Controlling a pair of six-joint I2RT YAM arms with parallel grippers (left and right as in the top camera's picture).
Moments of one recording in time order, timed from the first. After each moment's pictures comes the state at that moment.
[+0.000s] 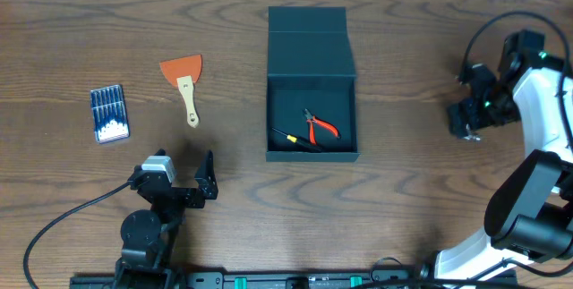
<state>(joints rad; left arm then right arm) -0.16 0.08 0.03 -0.14 0.03 -0.27 -0.33 1.82 1.41 -1.09 0.06 -0.59</state>
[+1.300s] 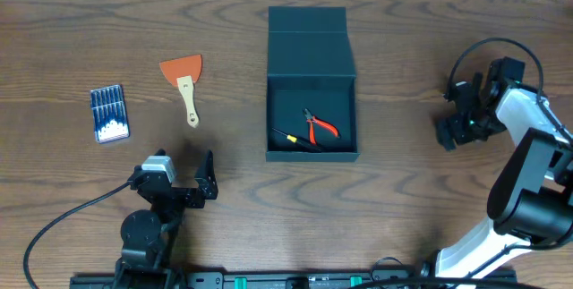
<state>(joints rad) -0.16 0.08 0.03 -0.14 0.03 -0.27 -0.36 1.91 1.19 -0.74 0.01 -0.66</state>
